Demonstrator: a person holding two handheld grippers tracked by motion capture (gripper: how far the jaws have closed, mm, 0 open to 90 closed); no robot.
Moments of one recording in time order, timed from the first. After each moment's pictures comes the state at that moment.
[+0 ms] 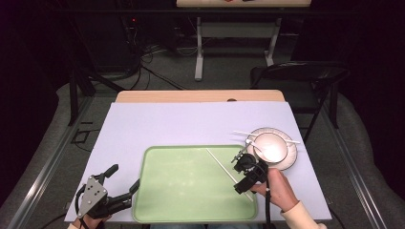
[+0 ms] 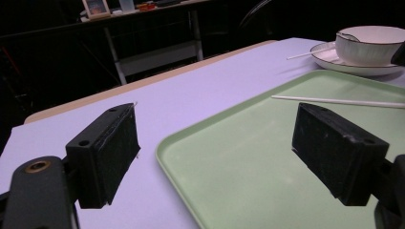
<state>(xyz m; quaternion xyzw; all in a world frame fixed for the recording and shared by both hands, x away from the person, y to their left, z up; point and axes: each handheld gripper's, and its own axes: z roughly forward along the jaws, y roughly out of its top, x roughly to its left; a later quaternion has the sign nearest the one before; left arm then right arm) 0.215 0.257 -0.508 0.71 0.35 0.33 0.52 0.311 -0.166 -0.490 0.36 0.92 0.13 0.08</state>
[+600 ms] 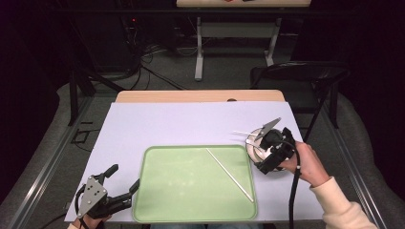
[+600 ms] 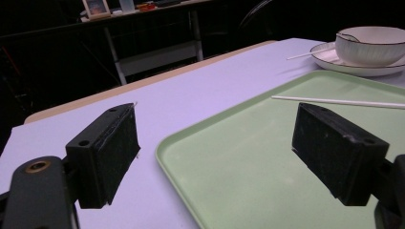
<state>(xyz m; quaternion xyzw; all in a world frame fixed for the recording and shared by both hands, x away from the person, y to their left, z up) 0.215 0.257 -0.507 0.71 0.35 0.33 0.52 0.340 -0.227 -0.422 0.30 0.92 0.17 0.16</state>
